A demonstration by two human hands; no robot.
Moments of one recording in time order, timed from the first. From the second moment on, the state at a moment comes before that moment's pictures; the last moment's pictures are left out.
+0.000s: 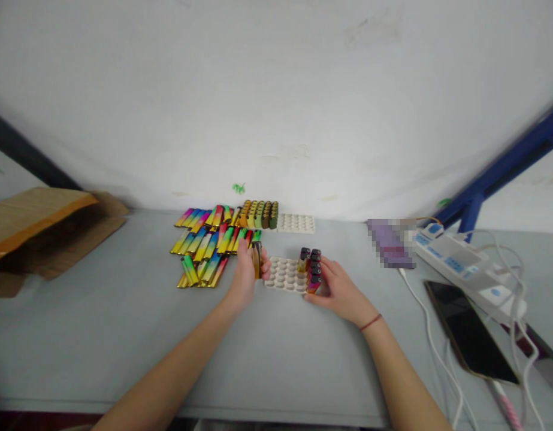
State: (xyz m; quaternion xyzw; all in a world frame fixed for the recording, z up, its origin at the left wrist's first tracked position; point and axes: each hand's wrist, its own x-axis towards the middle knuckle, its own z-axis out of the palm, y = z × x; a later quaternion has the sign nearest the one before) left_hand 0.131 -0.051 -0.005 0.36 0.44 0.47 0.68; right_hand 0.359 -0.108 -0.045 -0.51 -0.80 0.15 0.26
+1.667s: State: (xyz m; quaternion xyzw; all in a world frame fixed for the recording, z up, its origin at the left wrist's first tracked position) left_hand 0.132 -0.056 -0.016 0.42 0.45 0.51 0.60; right_hand 0.358 -0.105 -0.051 -0.51 -0.80 0.15 0.27
